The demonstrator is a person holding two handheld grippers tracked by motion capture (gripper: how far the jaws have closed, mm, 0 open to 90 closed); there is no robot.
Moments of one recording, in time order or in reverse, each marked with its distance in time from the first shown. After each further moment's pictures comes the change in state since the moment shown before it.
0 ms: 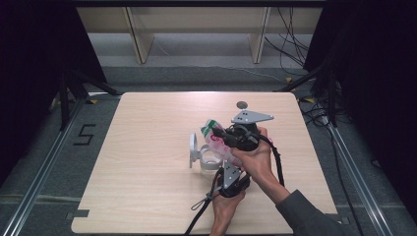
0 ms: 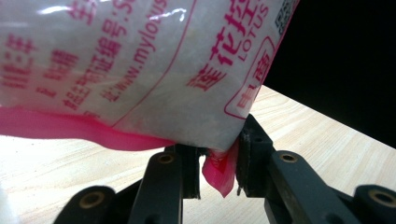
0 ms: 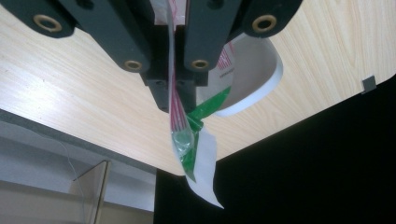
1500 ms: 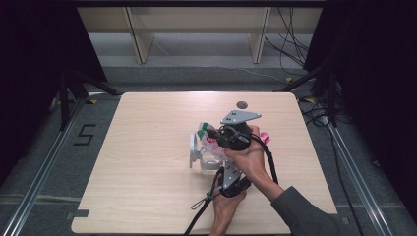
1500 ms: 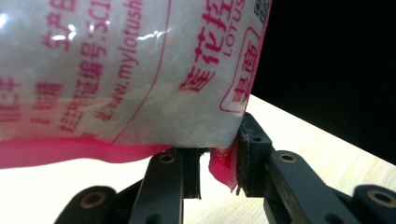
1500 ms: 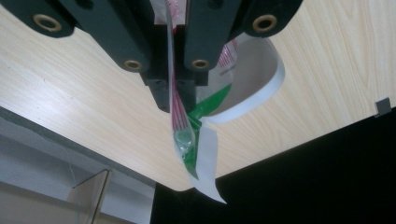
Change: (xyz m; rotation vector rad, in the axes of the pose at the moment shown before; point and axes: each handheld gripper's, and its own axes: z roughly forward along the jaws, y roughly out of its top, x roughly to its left) left arm -0.004 0.005 0.000 -0.052 -0.041 -0.029; right arm 0.011 0.006 0.015 0.085 -0.022 -0.056
